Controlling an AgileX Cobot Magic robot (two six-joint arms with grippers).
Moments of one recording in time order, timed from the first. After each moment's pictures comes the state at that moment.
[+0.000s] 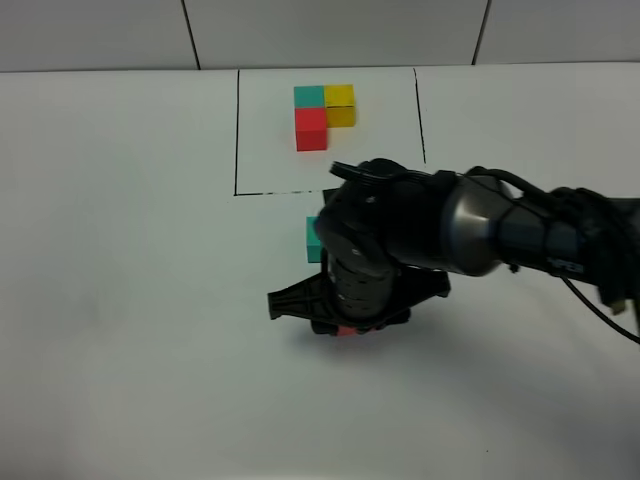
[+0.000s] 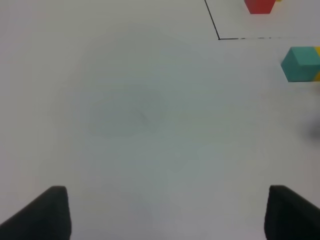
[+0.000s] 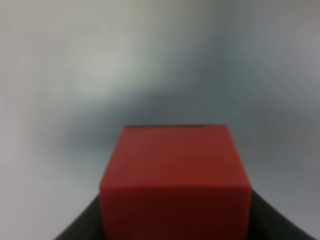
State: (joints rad) left arm -0.04 0.00 -0.50 -0.07 1.07 -0.01; right arm 0.77 2.02 -1.36 -0.12 0.85 0.73
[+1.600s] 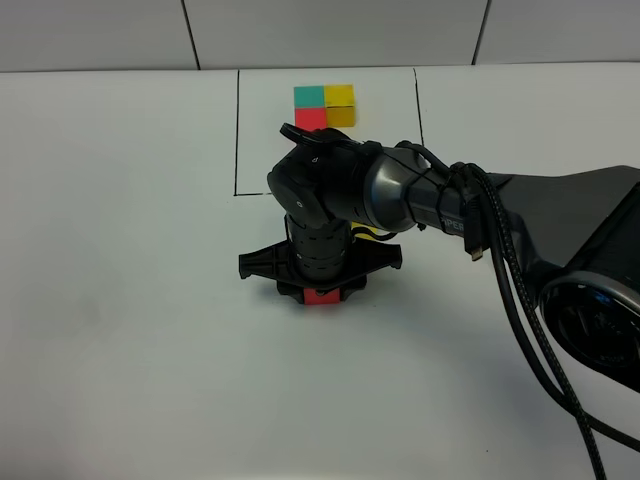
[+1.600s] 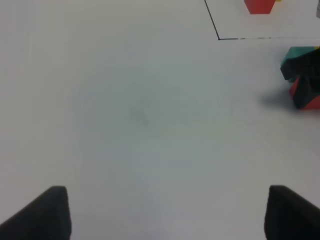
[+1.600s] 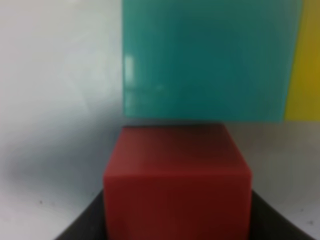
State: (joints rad) left arm -0.04 0.00 -0.50 -0.07 1.07 -0.01; right arm 0.70 2.27 -1.67 -0.08 0.93 0.73
